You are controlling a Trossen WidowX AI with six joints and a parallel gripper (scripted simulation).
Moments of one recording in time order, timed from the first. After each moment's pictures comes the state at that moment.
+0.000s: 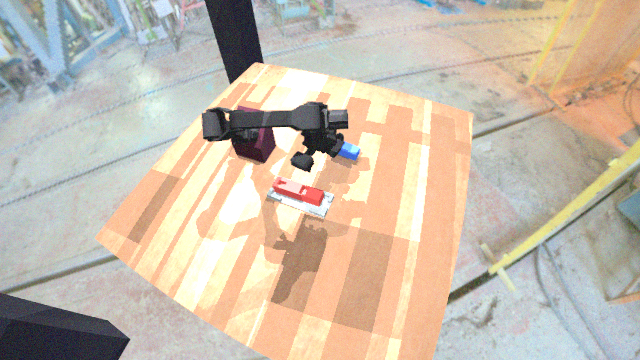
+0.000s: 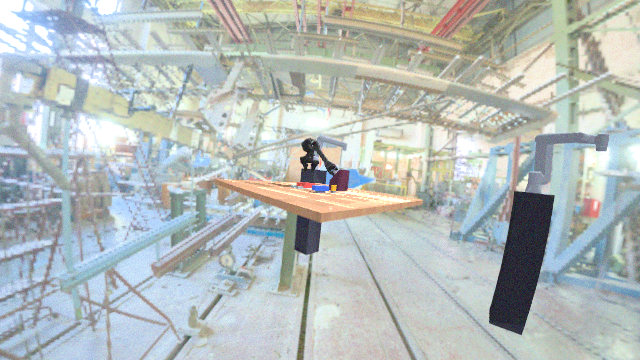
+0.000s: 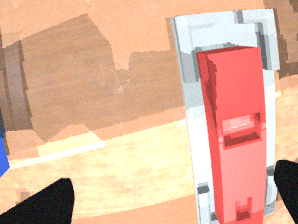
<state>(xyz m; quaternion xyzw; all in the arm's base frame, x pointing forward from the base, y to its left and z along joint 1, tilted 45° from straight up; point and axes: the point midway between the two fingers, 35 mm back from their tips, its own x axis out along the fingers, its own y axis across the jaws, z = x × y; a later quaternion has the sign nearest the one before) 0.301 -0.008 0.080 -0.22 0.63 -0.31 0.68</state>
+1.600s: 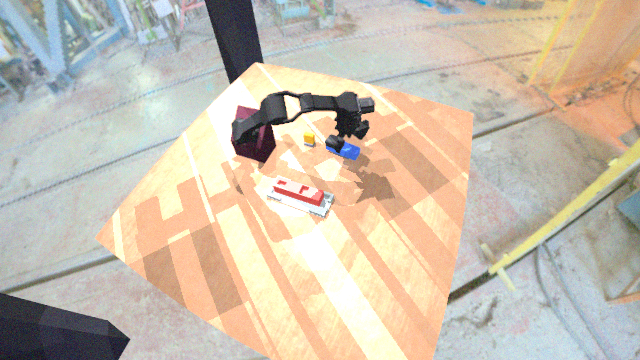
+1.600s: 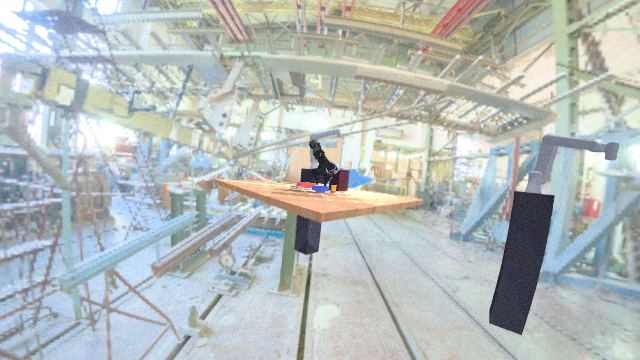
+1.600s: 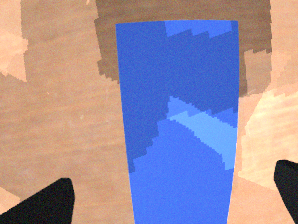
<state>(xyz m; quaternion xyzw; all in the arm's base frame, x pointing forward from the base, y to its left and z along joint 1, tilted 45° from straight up) 0.341 0.062 -0.106 -0.21 0.63 -0.31 0.68</state>
